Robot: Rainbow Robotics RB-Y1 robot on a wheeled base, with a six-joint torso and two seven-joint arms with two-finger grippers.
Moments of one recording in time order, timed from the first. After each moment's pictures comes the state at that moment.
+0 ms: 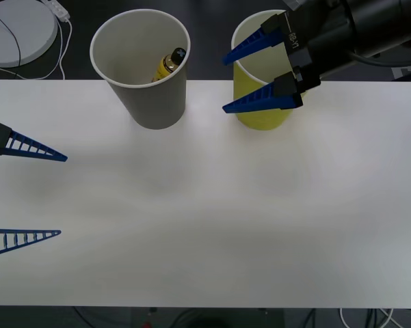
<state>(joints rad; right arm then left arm) -1.16 -1.15 0.85 -1.57 0.83 -1.03 -0.49 0.16 1.06 0.45 -2.13 -1.15 -1.41 0.32</state>
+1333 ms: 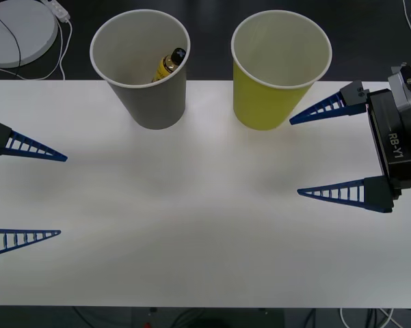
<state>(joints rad) -0.19 -1.30 0.07 -2.05 0.92 -1.03 -0.26 0.16 1.06 0.45 -2.13 -1.15 -1.41 0.32</state>
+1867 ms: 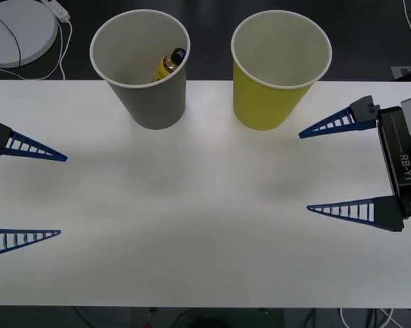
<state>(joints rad) -0.06 -1.30 0.00 -2.08 0.92 -1.03 -0.18 0.16 1.06 0.45 -2.13 -1.15 -1.41 0.32</state>
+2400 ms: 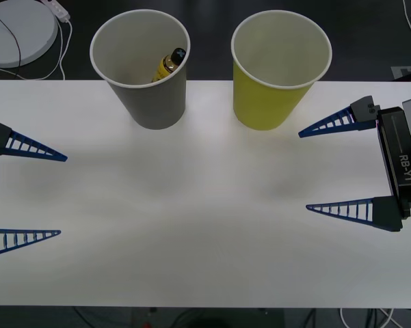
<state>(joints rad) -0.05 -1.28 0.00 -2.08 0.92 -1.02 -0.17 0.16 1.06 0.45 -2.13 -1.15 -1.41 0.32</state>
